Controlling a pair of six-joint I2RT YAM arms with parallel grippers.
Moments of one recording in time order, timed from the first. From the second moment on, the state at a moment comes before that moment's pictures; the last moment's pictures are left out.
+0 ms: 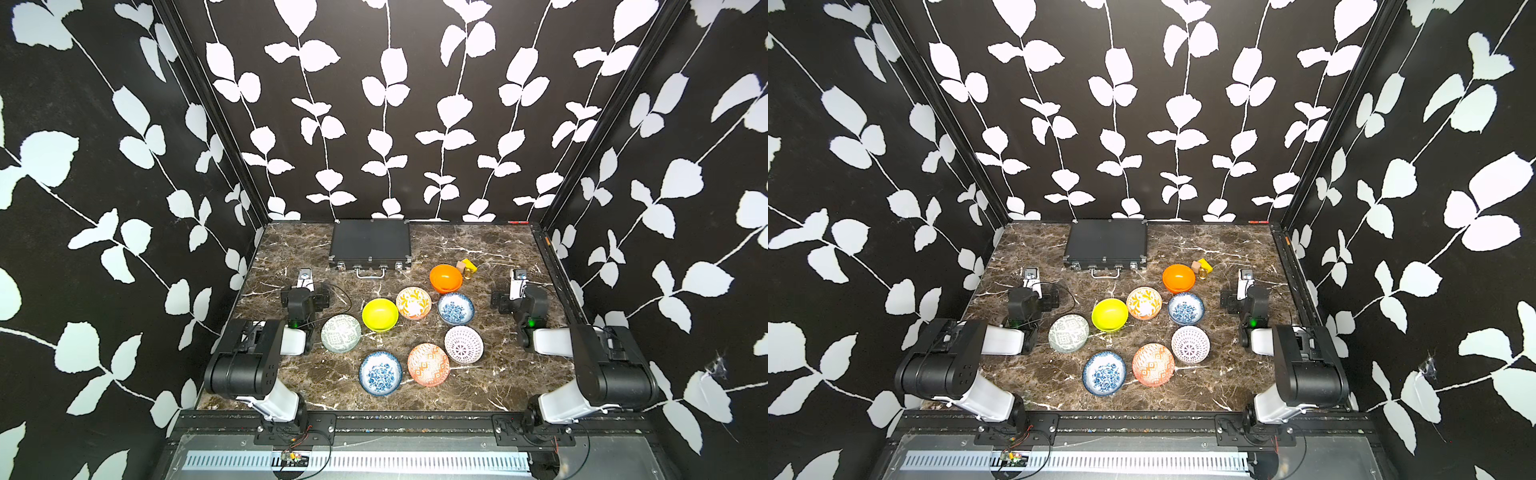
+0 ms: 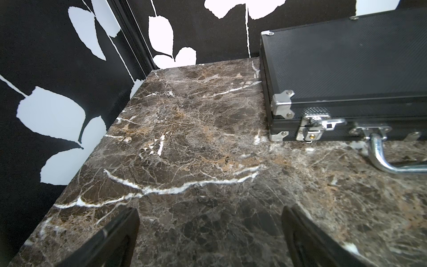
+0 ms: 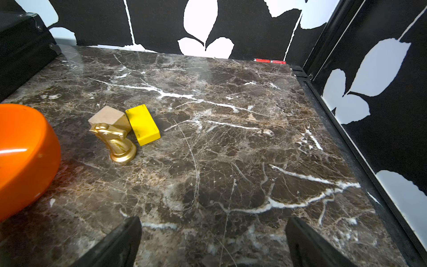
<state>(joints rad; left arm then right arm) -0.08 1.57 0.36 0.87 -0.24 0.11 -0.01 1.53 0.39 0.73 -0.03 -0.08</state>
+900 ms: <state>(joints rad) -0.08 1.21 0.70 0.04 -0.54 -0.14 0.05 1.09 0.48 0.34 0.22 0.02</state>
